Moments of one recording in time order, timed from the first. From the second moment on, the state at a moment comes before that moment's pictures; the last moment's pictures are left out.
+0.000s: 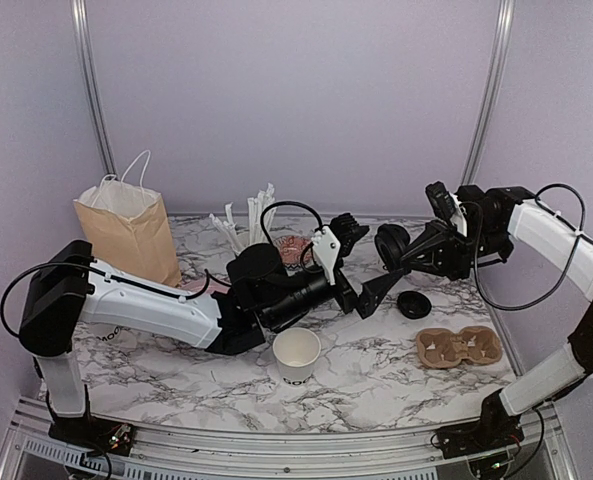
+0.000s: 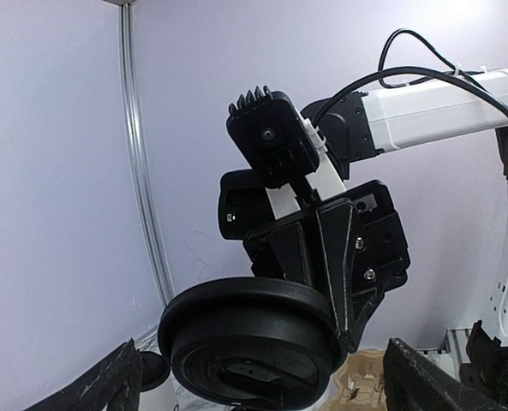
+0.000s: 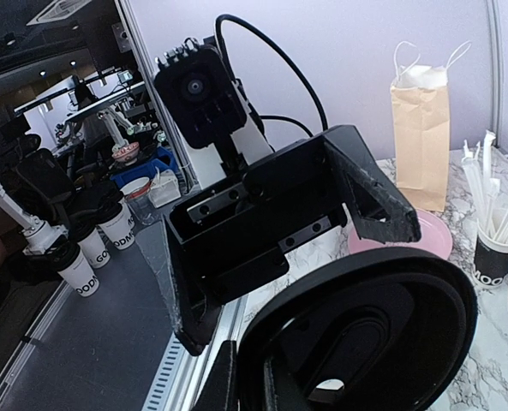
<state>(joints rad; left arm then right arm) -1.21 1.90 1.24 0.94 -0.04 0.15 0.26 1.41 1.31 -1.31 -1.48 -1.16</state>
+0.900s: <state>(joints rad) -1.22 1.97 1.29 0.95 -0.06 0.14 0.26 1.38 1.28 -1.27 -1.50 -1.10</state>
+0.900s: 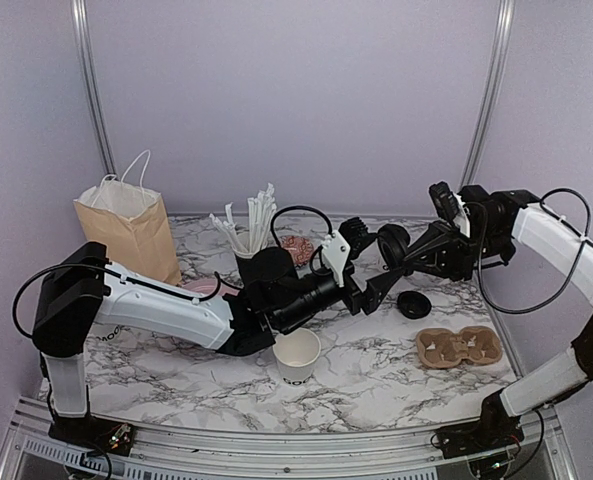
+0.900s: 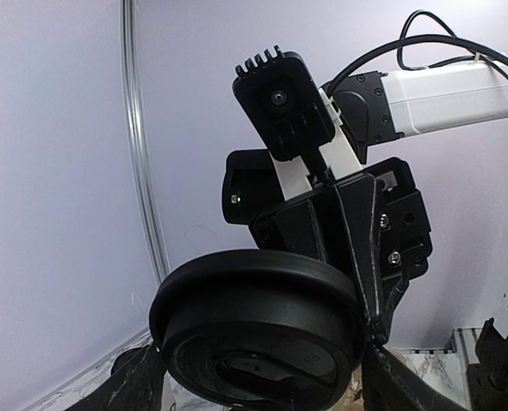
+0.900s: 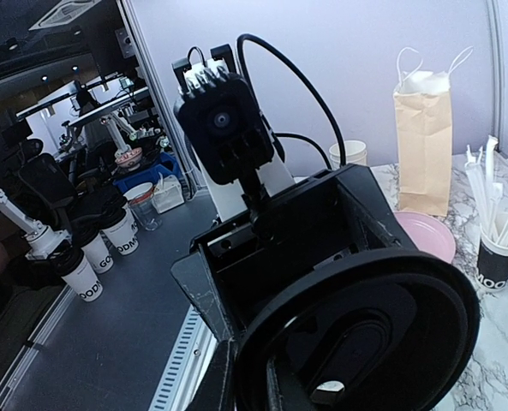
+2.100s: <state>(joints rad) -1.21 1.52 1.28 0.03 -0.11 -0.05 0.20 1.22 1.06 -0.82 -1.15 -0.78</state>
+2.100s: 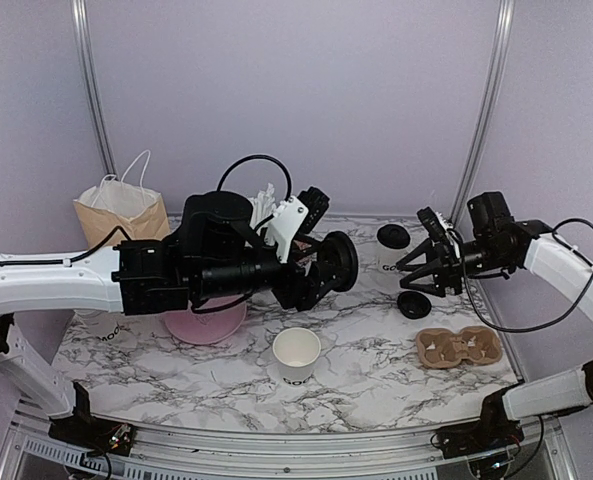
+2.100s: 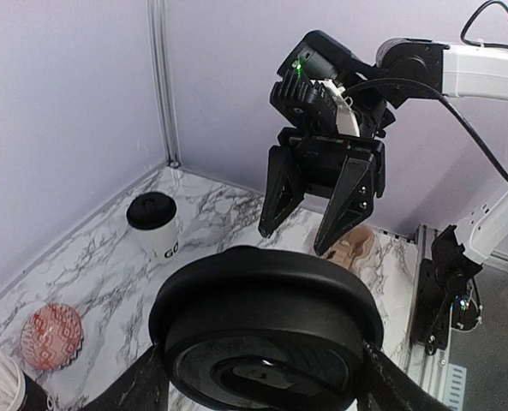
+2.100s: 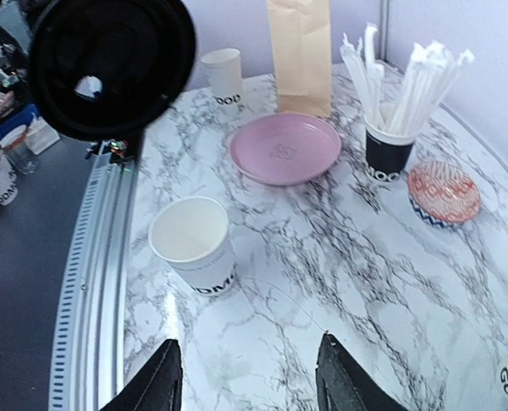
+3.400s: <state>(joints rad) -1.20 1.77 1.61 -0.92 -0.09 -0.15 0.32 1.42 0.94 -0.46 -0.91 -0.56</state>
